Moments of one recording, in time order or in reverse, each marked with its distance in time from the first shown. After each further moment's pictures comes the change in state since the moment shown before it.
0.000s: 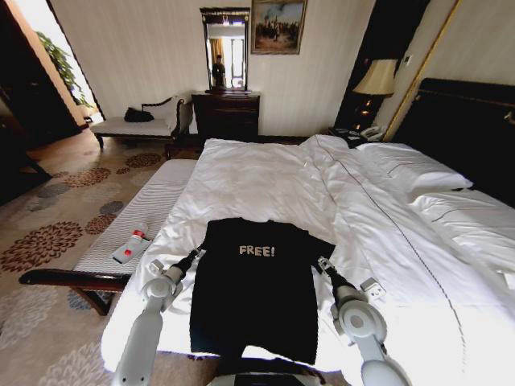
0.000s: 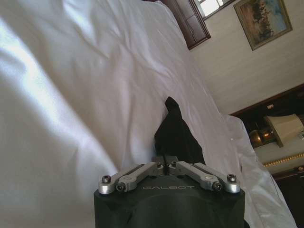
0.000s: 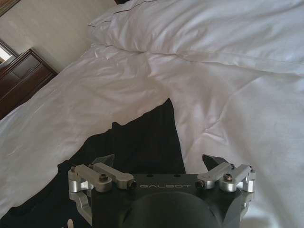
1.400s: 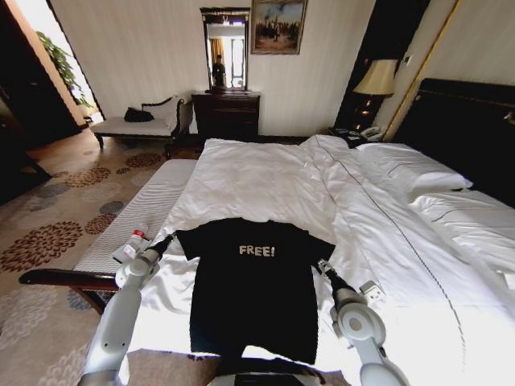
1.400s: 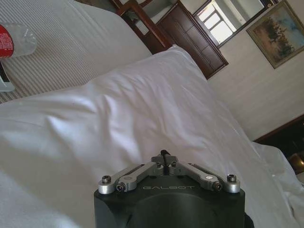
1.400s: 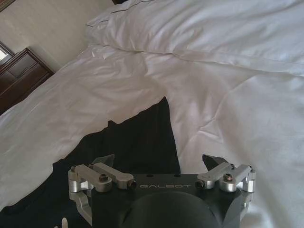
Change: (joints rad) left arm -0.183 0.174 -0.042 0.204 0.032 -0.042 0.009; right arm -0.012 0.009 -0.006 -0.001 -0.023 0.008 0.000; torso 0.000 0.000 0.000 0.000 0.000
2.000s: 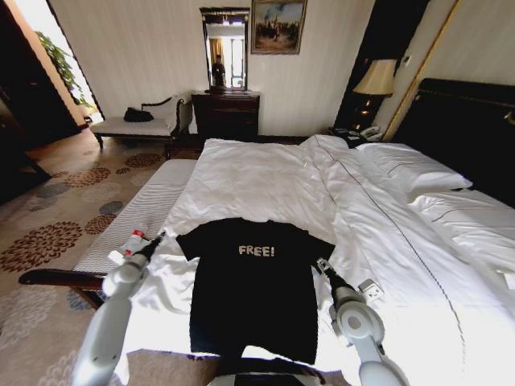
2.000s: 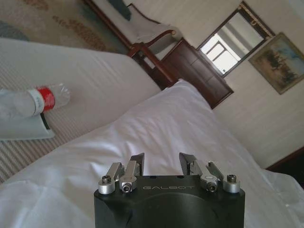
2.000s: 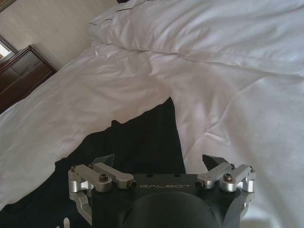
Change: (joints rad) left arm 0.210 0.040 -0.152 -0.298 -0.039 -0.026 -0.082; right arm 0.024 -0.021 -0.013 -0.015 0.006 -0.004 0.007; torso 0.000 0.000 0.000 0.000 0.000
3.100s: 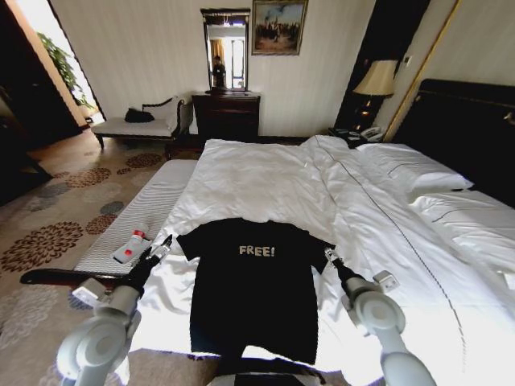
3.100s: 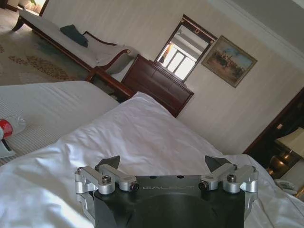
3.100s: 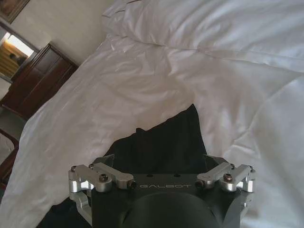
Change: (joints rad) left arm 0.411 -0.189 -0.022 -0.671 0.198 0.008 -0.079; right arm 0.068 -0.149 0.096 0.014 0.347 -0.072 0.014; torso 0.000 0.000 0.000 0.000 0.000
